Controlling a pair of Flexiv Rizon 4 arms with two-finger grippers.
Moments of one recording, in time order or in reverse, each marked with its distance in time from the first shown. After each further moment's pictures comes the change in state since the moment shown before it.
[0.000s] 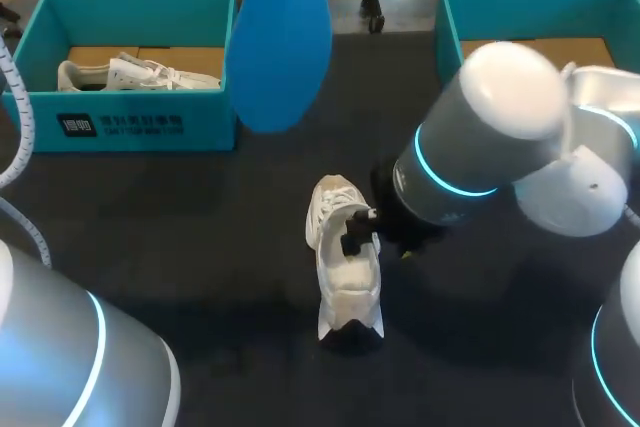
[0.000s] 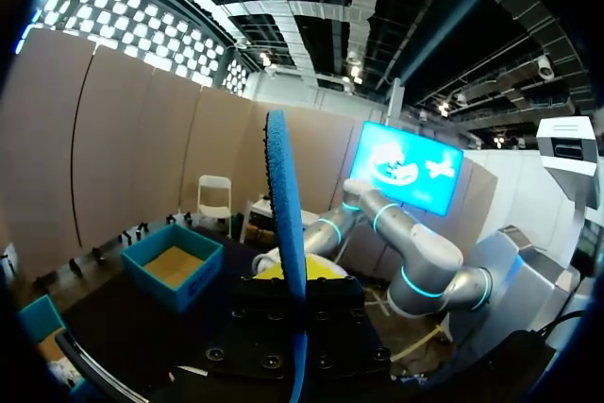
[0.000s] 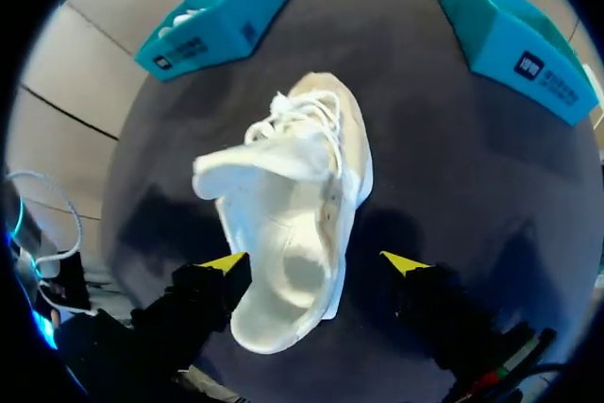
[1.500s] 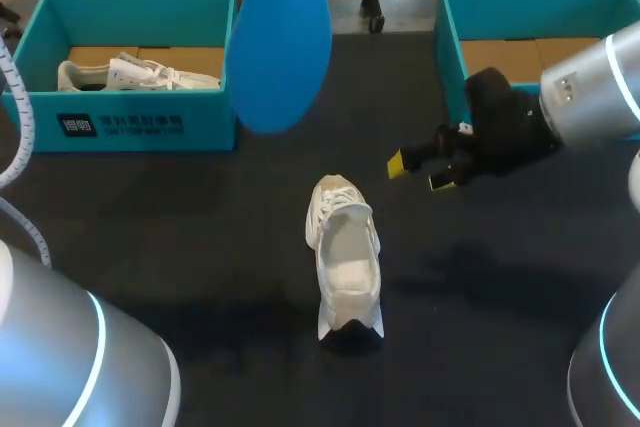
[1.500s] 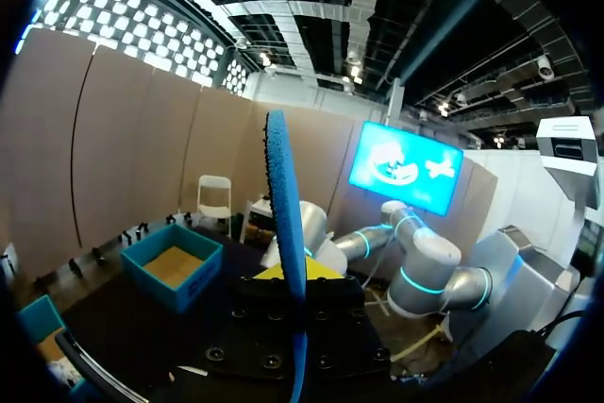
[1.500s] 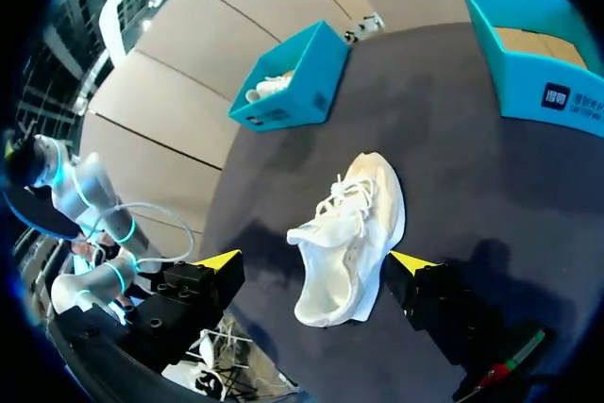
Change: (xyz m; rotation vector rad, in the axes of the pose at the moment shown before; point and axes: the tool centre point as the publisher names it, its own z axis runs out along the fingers) left arm 0.000 0.000 0.000 0.000 0.000 0.000; right arm -0.028 0.057 -0.104 -0.095 0.499 0.011
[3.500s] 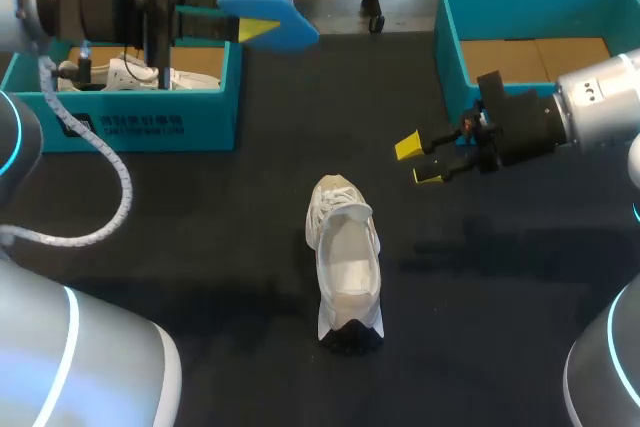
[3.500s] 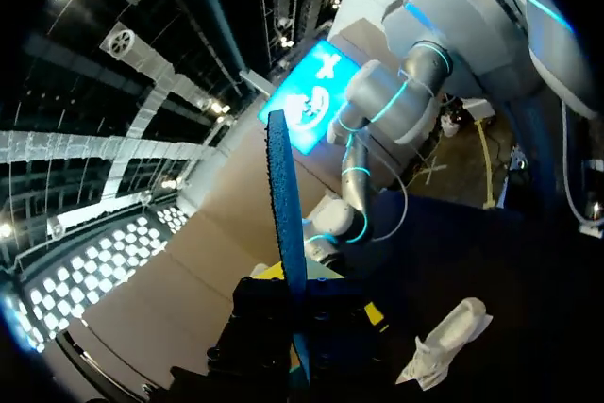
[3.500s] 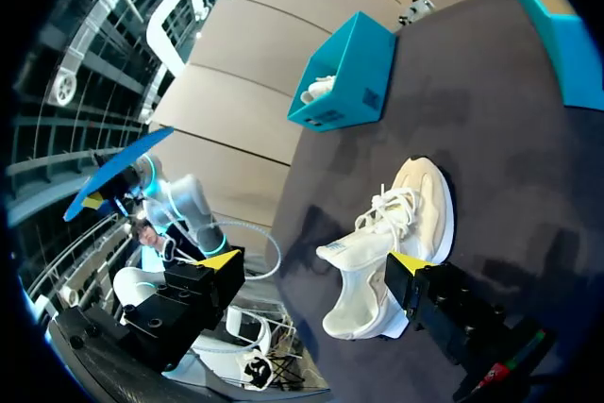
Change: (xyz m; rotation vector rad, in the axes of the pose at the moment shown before) left arm -0.054 0.077 0.001 0.090 0.069 1.209; right arm -0.010 0.022 0.009 0.038 0.381 0.030
